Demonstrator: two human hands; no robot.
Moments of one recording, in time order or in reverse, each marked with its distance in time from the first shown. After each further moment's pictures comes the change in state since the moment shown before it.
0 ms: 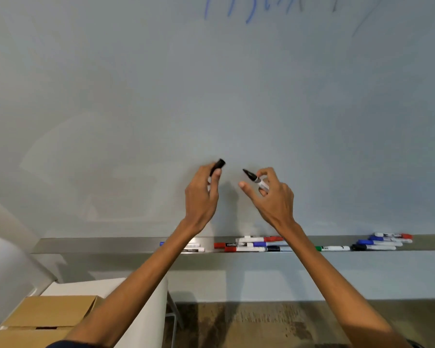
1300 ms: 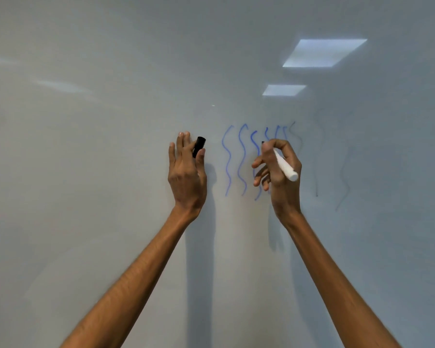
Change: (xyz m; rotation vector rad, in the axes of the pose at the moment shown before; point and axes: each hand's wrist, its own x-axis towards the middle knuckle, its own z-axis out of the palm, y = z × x) left_hand 0.299 0.115 -0.091 0.244 0.796 0.559; right_hand 0.217 -0.227 -0.135 0.962 0.232 -0.349
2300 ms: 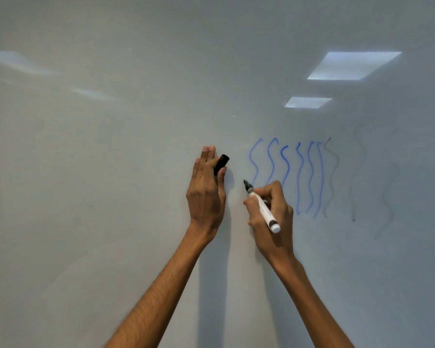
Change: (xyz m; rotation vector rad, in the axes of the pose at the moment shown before) left_hand -0.005 -0.014 -0.006 -0.030 -0.088 0.069; right_hand -0.036 0.042 0.039 -0.409 -0.051 -0.071
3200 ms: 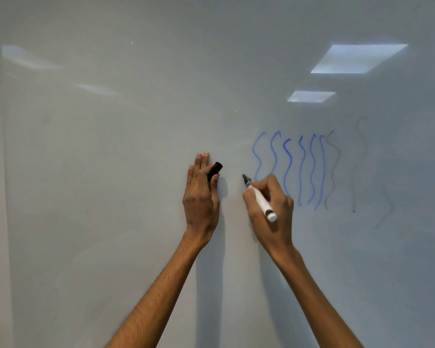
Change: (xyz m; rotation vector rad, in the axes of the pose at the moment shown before) left_hand -0.024 -0.010 -0.021 -0.017 -0.076 -0.103; right_hand -0.003 -0.001 0.005 -0.046 0.016 -0.051
